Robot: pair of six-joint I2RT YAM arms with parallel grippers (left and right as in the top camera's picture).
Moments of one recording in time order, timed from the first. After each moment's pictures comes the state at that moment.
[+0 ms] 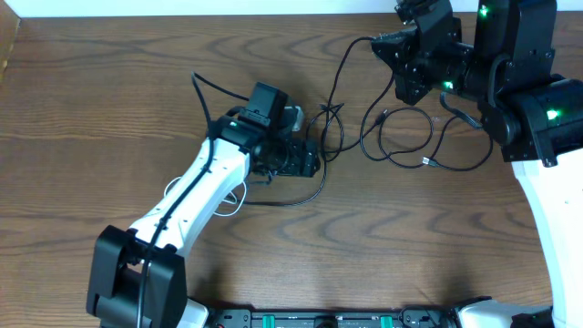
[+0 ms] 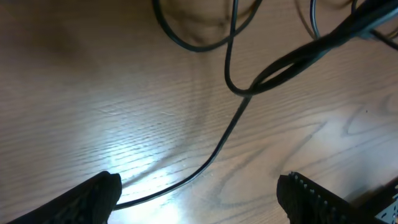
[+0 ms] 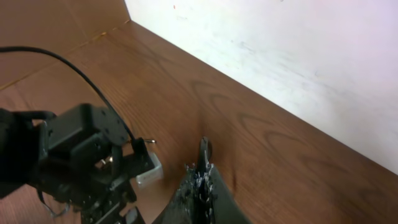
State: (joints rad) left arm -0.43 1.65 1.19 -0.78 0.36 -0.33; right arm 0.29 1.49 1.84 -0.86 -0.45 -0.15
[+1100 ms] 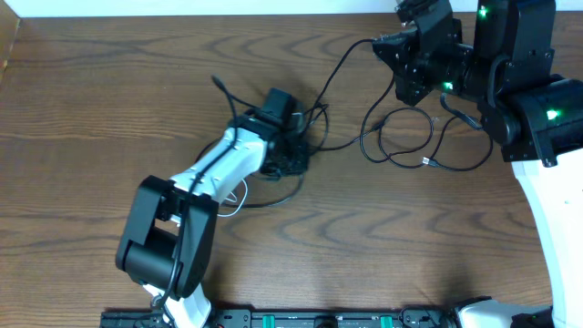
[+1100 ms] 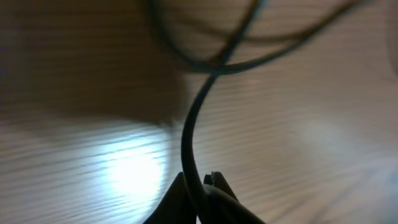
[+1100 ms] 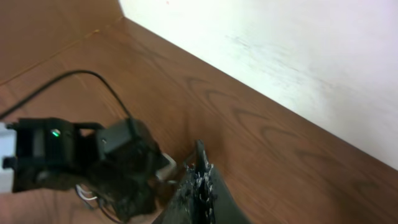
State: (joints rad) left arm -0.39 1.86 1.18 -0.66 0.33 -0.41; right arm 0.29 1.49 1.84 -0.88 -0.42 -0.14
